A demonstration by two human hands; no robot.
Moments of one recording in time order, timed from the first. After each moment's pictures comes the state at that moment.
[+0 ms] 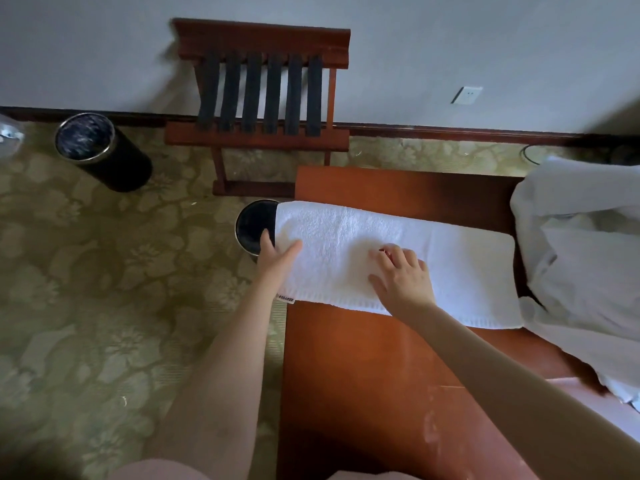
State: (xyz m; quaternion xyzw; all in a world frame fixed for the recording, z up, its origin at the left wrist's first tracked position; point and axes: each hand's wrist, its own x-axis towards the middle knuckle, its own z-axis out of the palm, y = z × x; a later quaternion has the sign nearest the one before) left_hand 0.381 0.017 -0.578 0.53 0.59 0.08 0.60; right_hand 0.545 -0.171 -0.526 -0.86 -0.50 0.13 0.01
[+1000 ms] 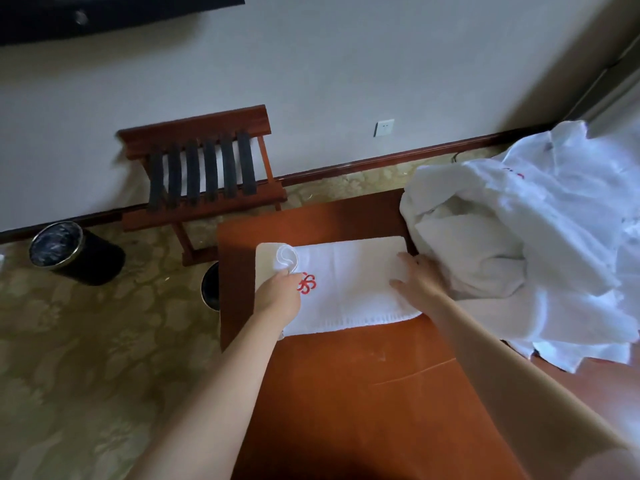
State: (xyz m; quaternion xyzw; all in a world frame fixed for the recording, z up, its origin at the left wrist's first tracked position) left_hand 0.488 -0.098 -0.487 0.91 0.37 -0.13 0.16; right_hand 0.683 -0.300 -0.512 -0.94 -0.25 0.24 0.07
